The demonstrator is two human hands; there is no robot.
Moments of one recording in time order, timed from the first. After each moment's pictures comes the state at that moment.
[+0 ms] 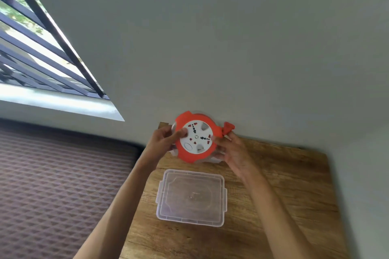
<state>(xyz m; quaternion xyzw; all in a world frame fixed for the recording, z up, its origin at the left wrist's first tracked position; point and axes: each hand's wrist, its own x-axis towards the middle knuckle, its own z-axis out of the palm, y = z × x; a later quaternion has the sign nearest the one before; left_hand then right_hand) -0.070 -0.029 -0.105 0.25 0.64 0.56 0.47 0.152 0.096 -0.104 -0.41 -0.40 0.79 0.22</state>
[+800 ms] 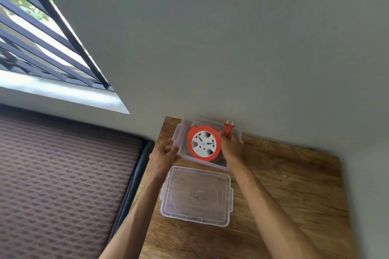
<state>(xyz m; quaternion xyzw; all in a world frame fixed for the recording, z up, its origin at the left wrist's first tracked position) -0.063 -0.049 -0.206 0.10 0.80 0.50 0.33 0.097 0.111 -0.186 -0.64 -0.54 0.50 0.21</state>
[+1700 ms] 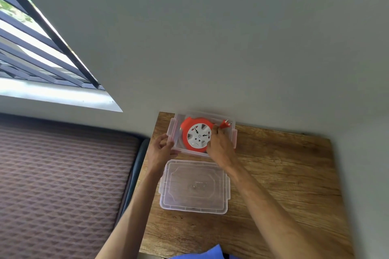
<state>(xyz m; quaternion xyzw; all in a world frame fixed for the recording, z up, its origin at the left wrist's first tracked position) -0.057 -0.046 -0.203 0.07 0.76 0.53 0.37 0.114 0.084 -0.182 -0.46 -0.86 0.22 0.03</state>
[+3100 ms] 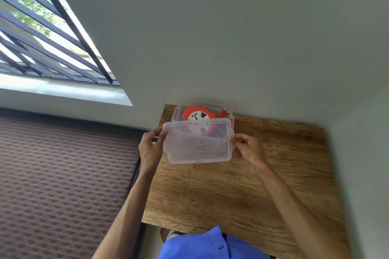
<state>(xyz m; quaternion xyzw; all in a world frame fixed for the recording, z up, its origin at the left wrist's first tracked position) -0.033 -0.128 -0.152 0.20 0.82 0.50 0.20 0.235 0.043 -0.150 -0.52 -0.56 0.59 0.24</state>
